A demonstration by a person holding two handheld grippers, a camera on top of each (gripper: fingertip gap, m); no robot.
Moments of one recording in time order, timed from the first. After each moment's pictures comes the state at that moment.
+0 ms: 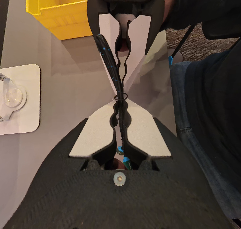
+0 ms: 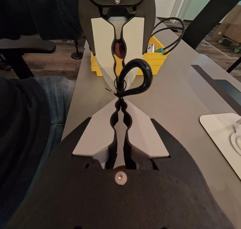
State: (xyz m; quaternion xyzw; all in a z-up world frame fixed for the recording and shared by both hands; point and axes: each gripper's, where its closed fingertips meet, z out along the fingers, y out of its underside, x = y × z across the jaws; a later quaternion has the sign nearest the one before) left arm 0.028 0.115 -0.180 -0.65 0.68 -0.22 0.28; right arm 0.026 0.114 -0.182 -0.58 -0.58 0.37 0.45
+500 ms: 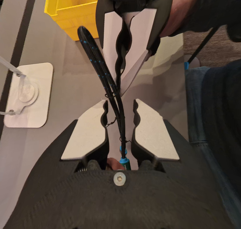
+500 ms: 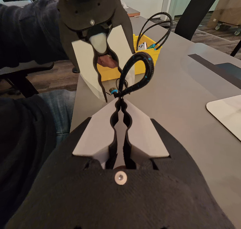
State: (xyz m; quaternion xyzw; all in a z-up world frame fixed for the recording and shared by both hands) left arm 0.035 0.124 -0.194 -0.66 0.65 -0.19 0.33; right arm 0.032 0.125 -0.185 -0.62 -0.50 0.41 0.44
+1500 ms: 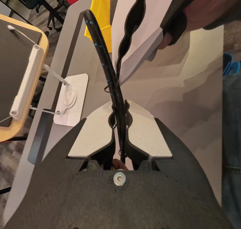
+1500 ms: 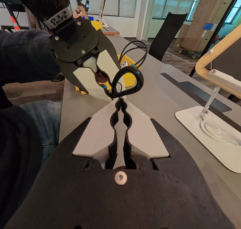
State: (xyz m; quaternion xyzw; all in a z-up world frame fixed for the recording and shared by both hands) left arm 0.047 0.141 -0.173 -0.64 0.63 -0.09 0.44; right arm 0.051 0.131 -0.142 -0.61 -0.47 0.36 0.52
